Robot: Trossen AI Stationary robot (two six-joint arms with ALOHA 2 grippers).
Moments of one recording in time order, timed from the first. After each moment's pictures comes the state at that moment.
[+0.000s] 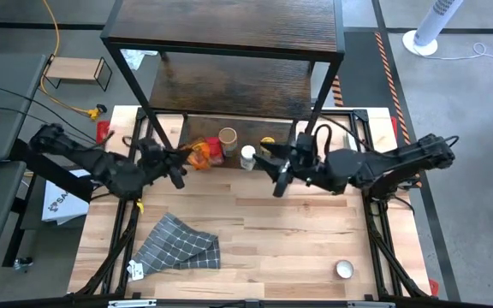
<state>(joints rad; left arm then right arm) -0.46 0.87 0.87 -0.31 -1.10 -0.63 0.32 1.43 1.41 0.06 0.71 0.34</state>
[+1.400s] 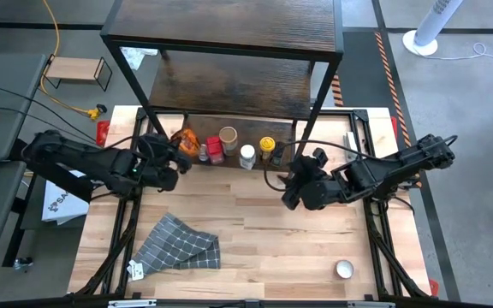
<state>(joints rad) -0.24 0.98 0.87 -0.94 -1.19 -1.17 0.37 1.43 1.41 -0.88 0.77 0.68</state>
